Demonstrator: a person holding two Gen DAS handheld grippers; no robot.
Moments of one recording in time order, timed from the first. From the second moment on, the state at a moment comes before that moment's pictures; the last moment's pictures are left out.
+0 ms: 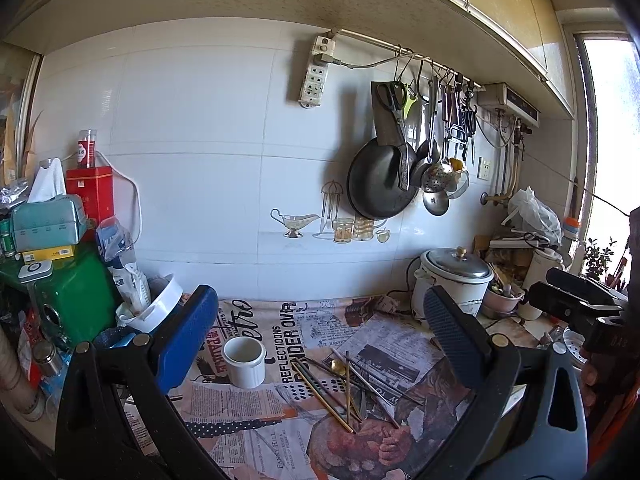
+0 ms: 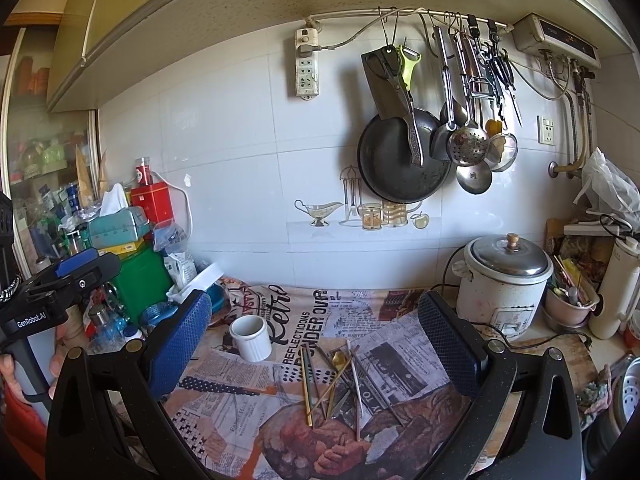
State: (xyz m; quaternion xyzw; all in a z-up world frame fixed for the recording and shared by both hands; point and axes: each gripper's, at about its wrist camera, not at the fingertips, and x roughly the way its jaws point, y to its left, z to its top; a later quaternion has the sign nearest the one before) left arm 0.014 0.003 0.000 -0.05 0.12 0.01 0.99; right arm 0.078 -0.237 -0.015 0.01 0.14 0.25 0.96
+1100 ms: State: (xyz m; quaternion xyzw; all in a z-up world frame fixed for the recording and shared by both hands) left arm 0.025 -0.009 -0.005 -0.04 0.13 -0.01 0.99; right arm 0.079 -0.246 -0.014 0.01 0.13 0.24 0.96
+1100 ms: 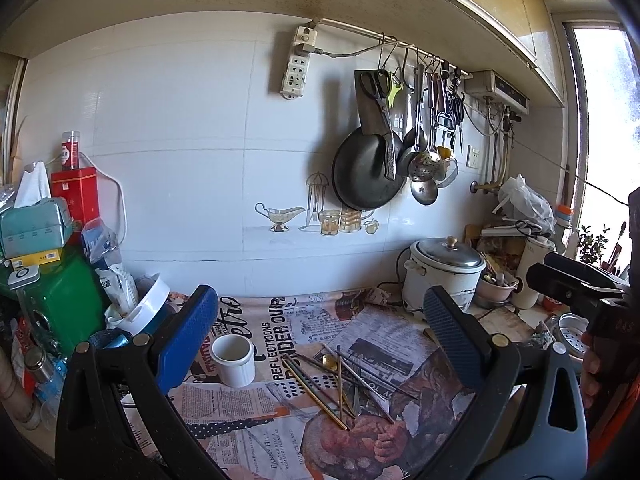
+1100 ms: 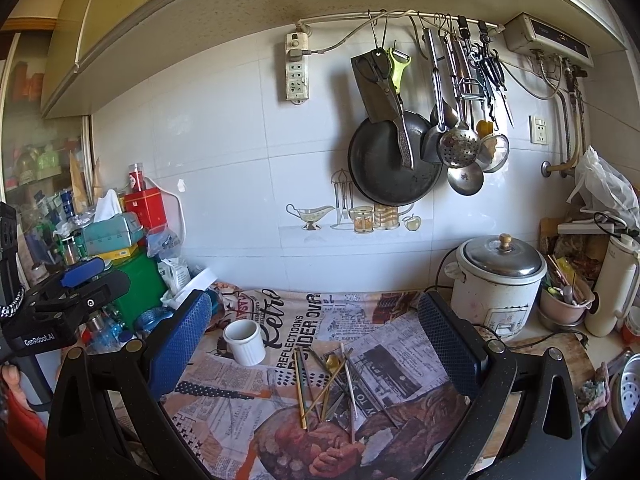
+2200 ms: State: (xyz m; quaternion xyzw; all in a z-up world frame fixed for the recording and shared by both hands) left arm 0.099 -0.018 -0.048 -0.03 0.19 0.01 0.98; right arm 0.143 -0.238 -0.050 0.00 0.21 0.21 0.95
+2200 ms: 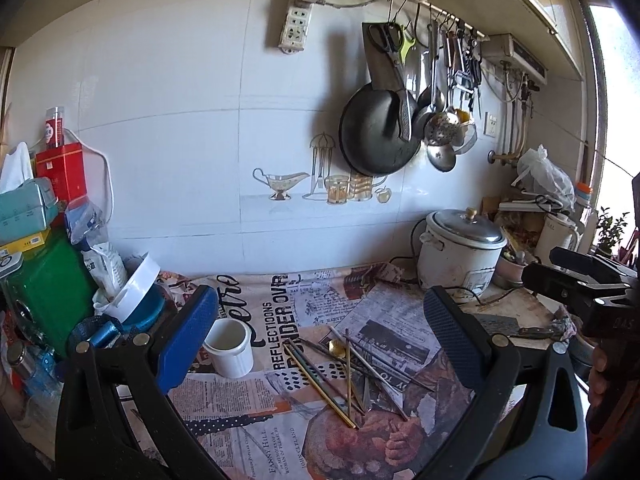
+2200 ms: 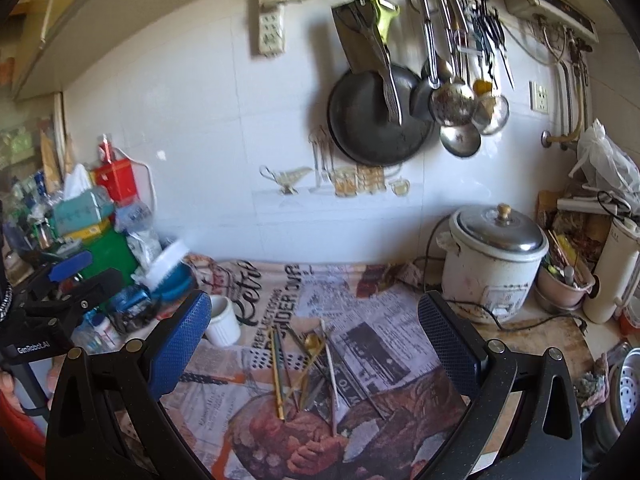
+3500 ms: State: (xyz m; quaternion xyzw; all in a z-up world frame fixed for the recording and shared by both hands) left arm 0.333 -0.050 -0.311 -0.12 0.56 0.01 0.82; right arm 0.374 -0.209 -0.294 -0.04 0.59 0.26 0.77
